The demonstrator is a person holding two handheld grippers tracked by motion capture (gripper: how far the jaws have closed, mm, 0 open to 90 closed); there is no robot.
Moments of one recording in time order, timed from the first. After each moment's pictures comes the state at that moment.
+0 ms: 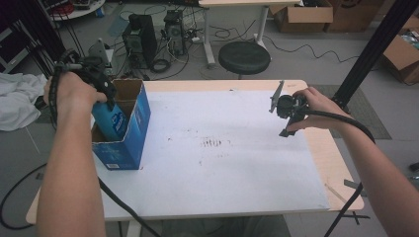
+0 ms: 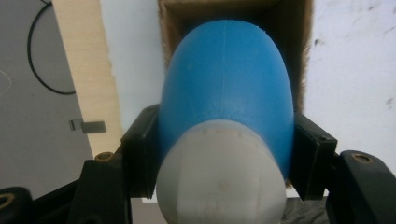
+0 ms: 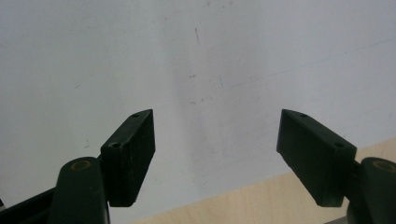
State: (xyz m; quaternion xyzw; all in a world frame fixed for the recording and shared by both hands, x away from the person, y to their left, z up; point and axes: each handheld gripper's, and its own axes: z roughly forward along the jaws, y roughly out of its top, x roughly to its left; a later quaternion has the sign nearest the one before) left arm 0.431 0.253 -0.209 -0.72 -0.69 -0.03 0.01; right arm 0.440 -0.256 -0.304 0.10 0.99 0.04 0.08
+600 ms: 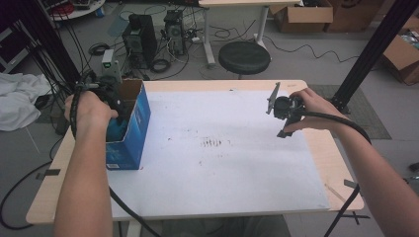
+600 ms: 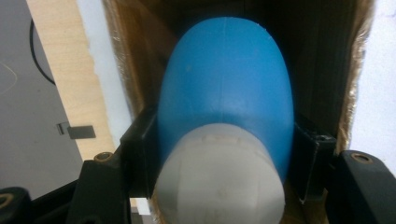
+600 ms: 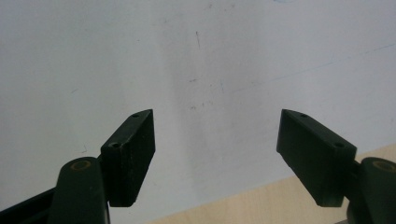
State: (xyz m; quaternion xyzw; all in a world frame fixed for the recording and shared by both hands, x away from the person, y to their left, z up) left arm 0.434 0.240 -0.260 -0.73 -0.68 -0.03 0.04; right arm 0.441 -0.250 -0.309 0.10 0.99 0.03 0.08
